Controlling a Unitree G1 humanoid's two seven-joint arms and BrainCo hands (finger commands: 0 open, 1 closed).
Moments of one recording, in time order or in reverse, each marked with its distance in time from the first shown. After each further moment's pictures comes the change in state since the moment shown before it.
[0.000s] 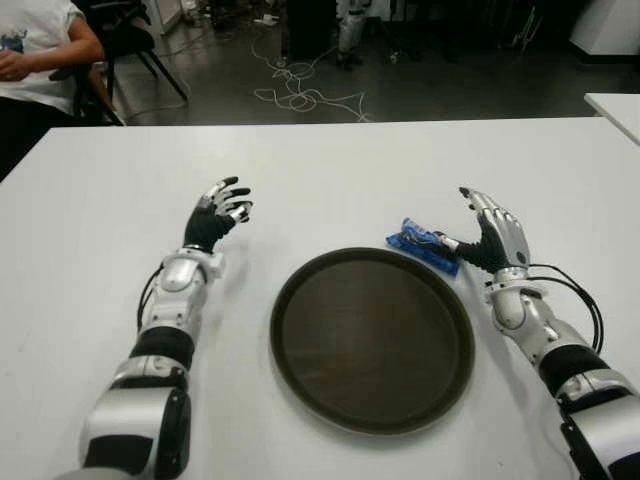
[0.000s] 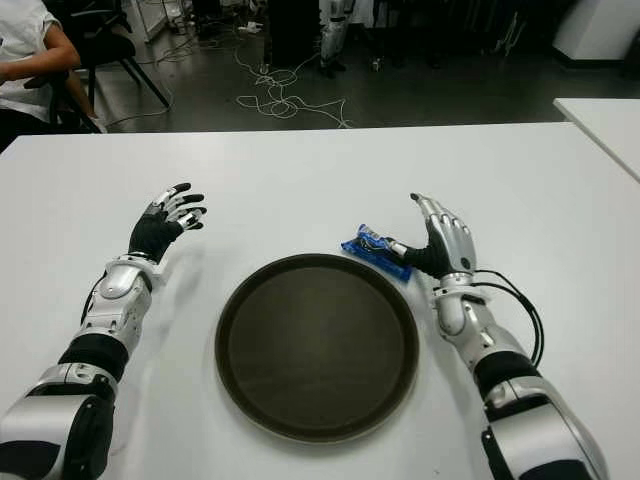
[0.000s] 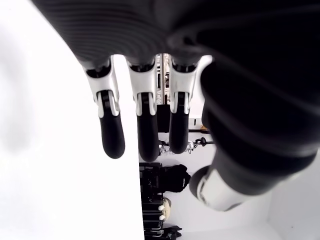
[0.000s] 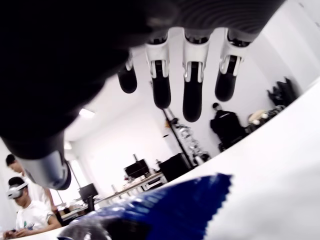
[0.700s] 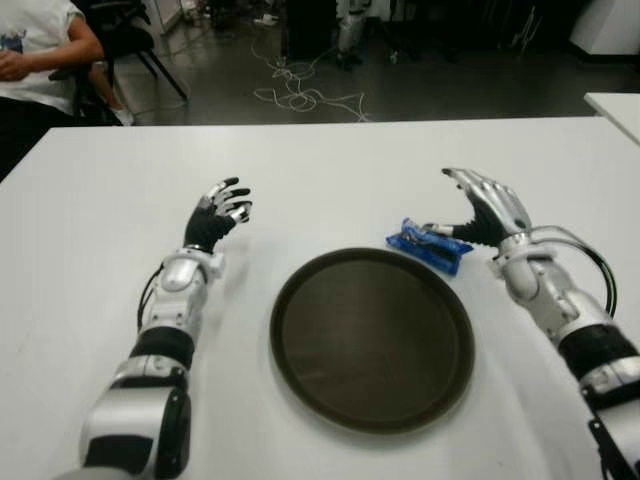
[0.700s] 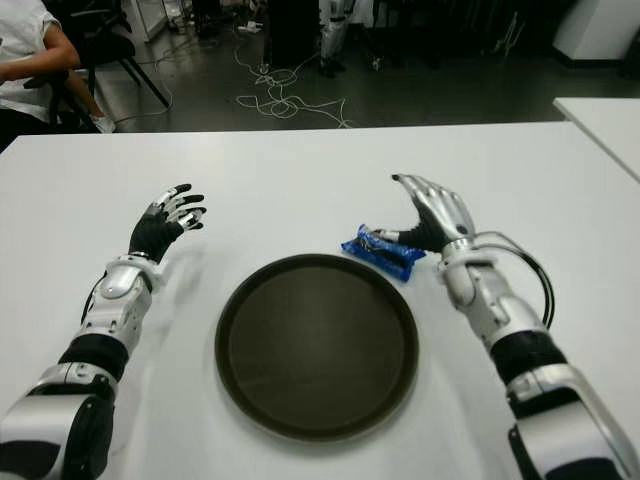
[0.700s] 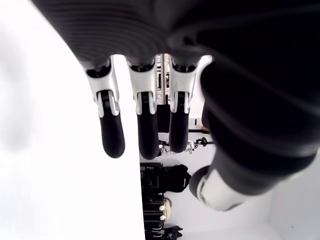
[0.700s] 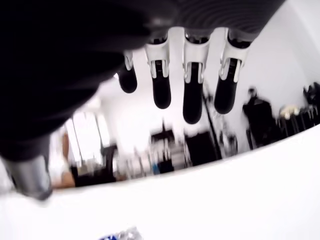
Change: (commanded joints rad) left arm 0.004 0.004 -0.003 -0.002 0.005 0.006 0.002; right arm -0.012 -0.116 0.043 -0.406 -0.078 0.260 0.478
